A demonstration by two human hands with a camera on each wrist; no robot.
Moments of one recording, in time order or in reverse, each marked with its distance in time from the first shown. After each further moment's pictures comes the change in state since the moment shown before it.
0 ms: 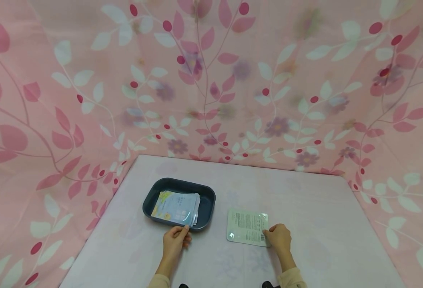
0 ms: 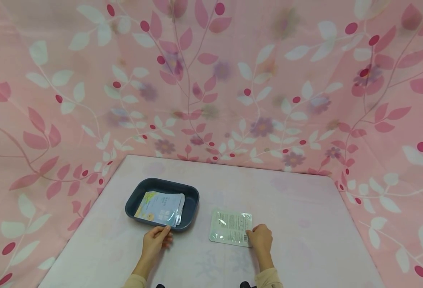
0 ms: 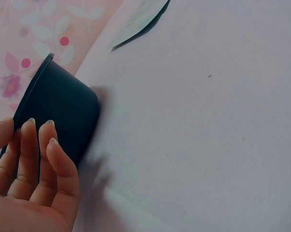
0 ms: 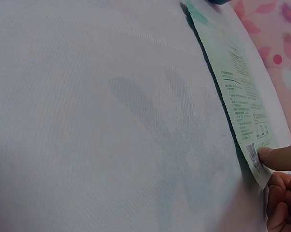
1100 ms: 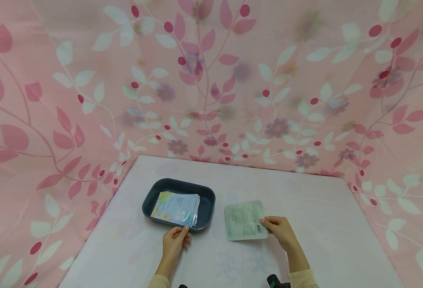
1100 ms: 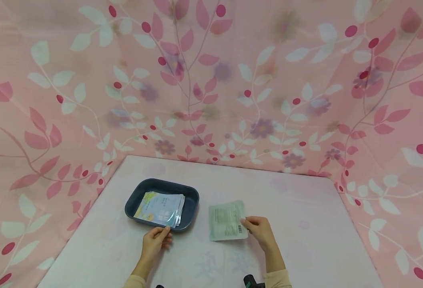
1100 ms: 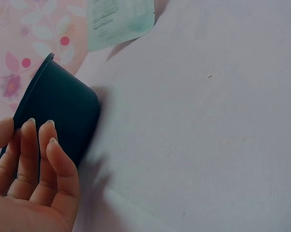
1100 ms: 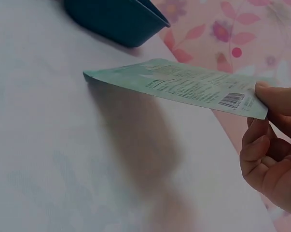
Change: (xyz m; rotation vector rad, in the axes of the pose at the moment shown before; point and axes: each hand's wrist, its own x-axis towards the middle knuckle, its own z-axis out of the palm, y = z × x) left_hand 0.001 0.000 0.000 0.007 0.003 -0.008; right_hand 0.003 -0.027 -0.039 0.552 -0.307 -0.126
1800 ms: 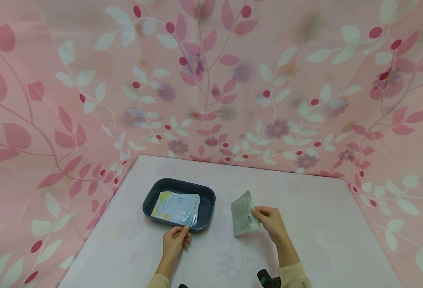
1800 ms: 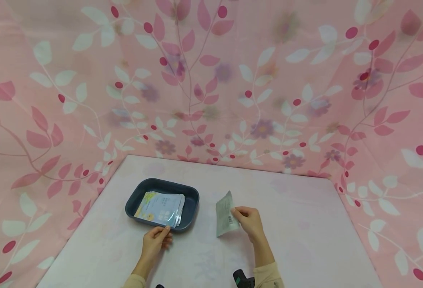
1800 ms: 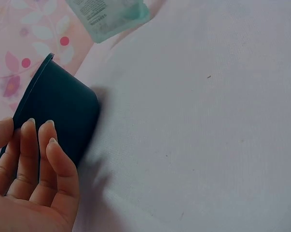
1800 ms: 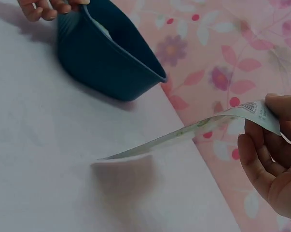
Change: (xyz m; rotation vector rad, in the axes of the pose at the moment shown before) left_hand -0.001 0.000 0.000 0.003 -0.004 0.012; right_hand 0.000 -0.044 0.028 0.078 0.050 -0.076
